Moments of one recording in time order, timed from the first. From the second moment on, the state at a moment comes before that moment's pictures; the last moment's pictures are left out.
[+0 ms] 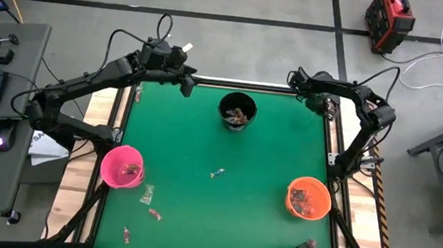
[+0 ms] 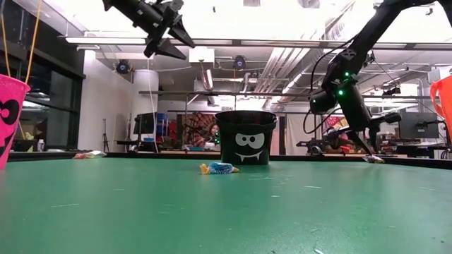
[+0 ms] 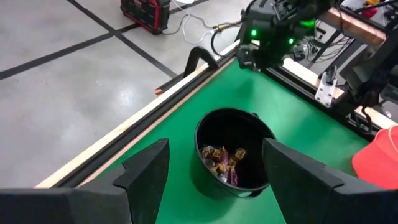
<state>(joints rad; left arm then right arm) 0.60 1.26 1.18 -0.42 0.09 -0.21 -1.01 1.76 1.05 -0.96 0.46 1.28</state>
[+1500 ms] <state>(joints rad) 0.60 1.26 1.17 -0.53 0.06 -0.09 -0.88 1.96 1.20 -1.00 0.38 1.28</state>
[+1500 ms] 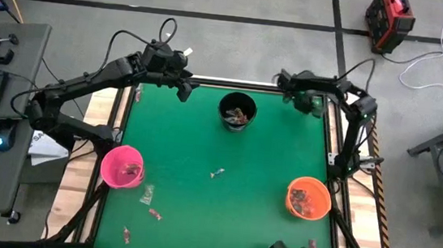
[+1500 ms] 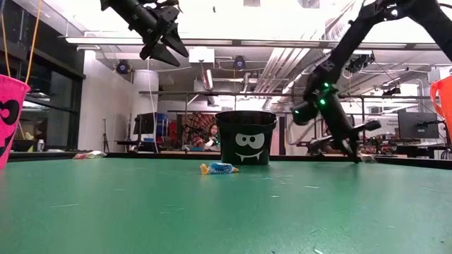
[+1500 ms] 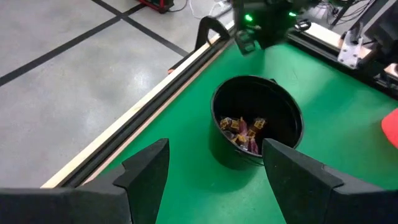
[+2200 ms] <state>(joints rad) 0.60 1.26 1.17 -0.53 0.07 -0.10 -1.05 1.87 1.19 -1.00 0.62 1.52</state>
